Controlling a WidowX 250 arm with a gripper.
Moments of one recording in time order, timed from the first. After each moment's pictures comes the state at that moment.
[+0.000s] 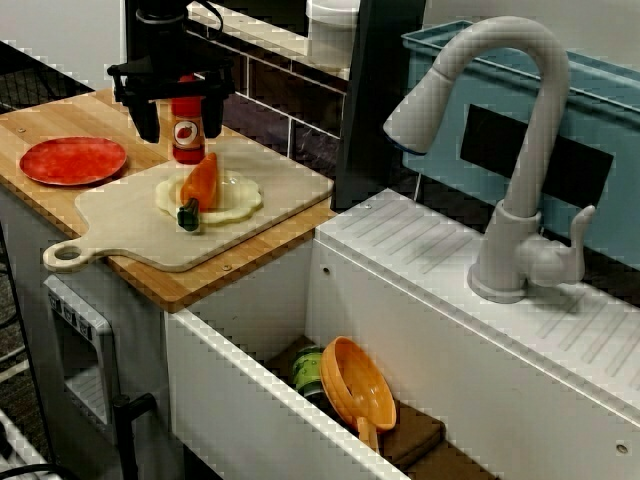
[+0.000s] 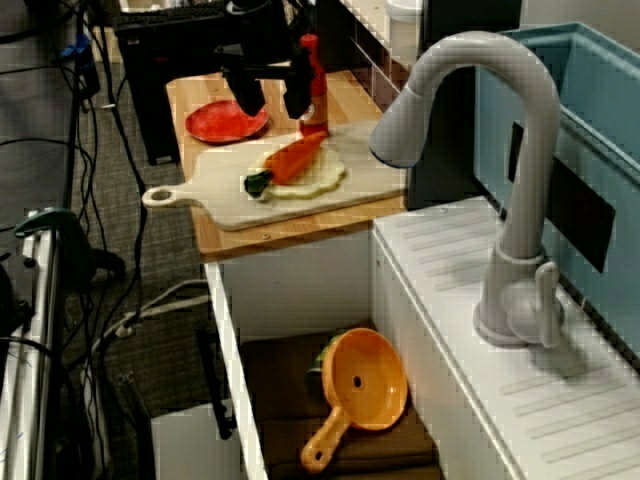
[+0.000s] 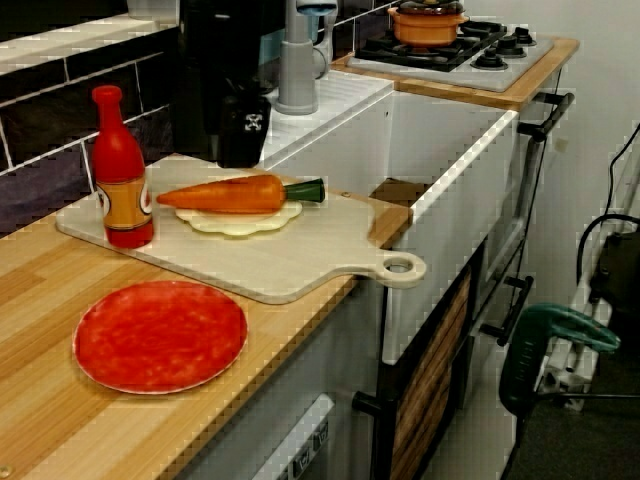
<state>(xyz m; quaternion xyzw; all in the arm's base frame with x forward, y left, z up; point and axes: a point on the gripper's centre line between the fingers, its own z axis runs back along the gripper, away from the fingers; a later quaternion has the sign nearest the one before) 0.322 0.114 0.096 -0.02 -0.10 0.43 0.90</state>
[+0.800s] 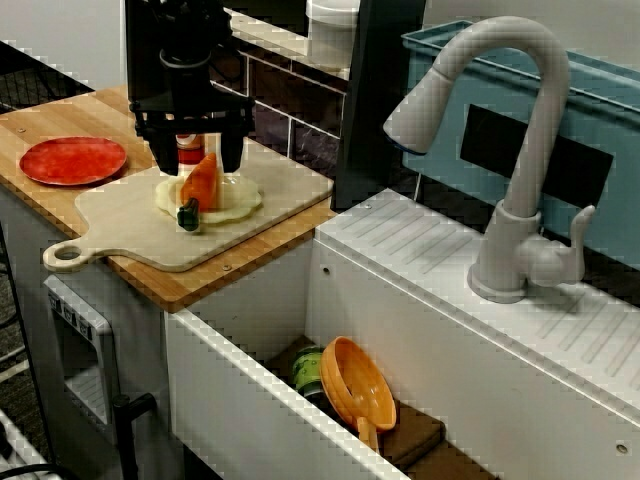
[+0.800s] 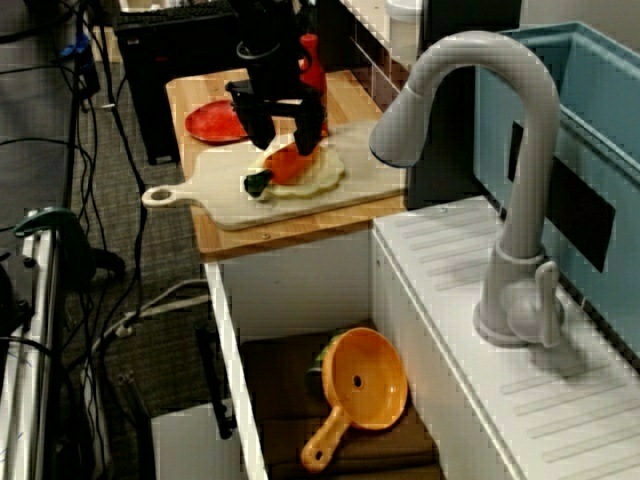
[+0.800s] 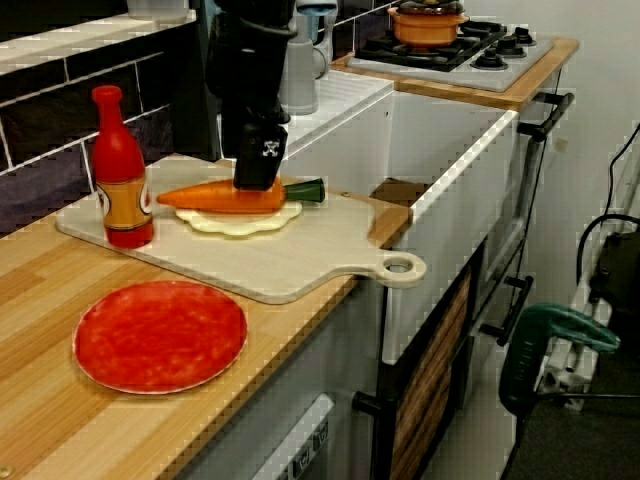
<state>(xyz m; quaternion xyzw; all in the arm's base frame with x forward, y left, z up) 0.327 0.092 0.068 0.01 -0.13 0.41 0.90</state>
